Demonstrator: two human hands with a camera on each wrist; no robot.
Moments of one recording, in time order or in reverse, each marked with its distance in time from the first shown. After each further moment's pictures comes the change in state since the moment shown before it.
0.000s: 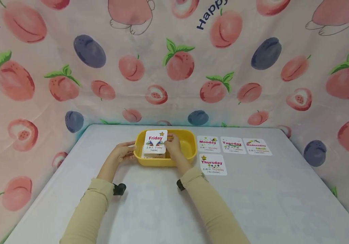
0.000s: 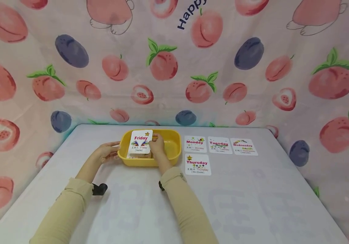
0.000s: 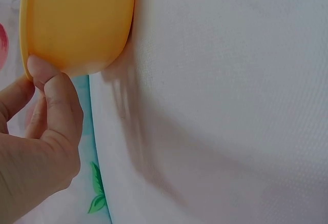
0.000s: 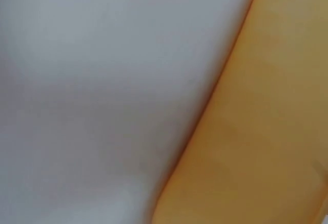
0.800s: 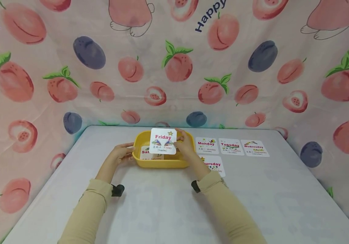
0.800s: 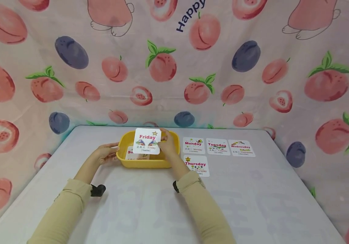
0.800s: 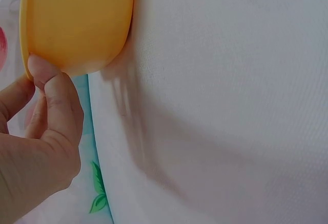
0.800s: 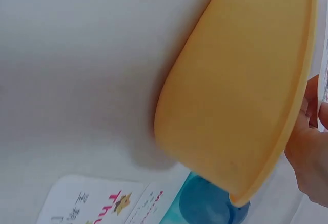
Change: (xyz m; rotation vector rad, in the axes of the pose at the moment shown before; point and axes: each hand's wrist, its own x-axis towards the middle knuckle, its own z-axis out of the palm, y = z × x) left_hand 0.000 -0.003 0.000 -0.017 -0.026 0.012; right_hand -0.018 -0.024 -0.056 -0.065 -0.144 -0.072
